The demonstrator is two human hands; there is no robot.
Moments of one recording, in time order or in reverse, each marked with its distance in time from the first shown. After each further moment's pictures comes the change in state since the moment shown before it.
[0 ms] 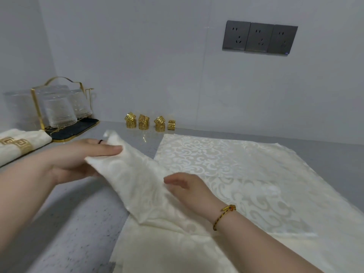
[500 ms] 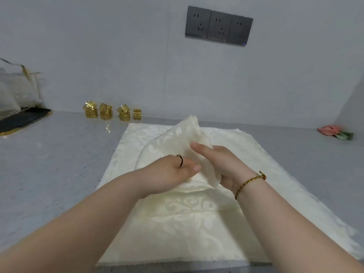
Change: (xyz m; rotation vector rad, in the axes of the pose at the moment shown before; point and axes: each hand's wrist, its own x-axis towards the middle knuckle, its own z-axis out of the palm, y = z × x) left_hand 0.031 -0.012 0.189 0.556 -0.315 0.262; right_hand -0.056 0.011 -0.100 0.492 0.219 0.398
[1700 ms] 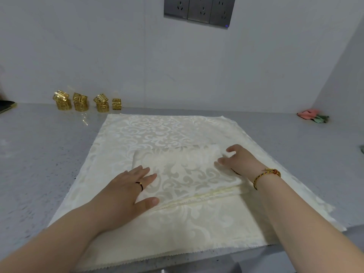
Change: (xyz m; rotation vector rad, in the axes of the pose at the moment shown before) left_hand -0.007 -0.080 0.009 0.745 -0.010 0.040; right_hand 0.018 0.049 -0.081 -0.655 0.374 0.176
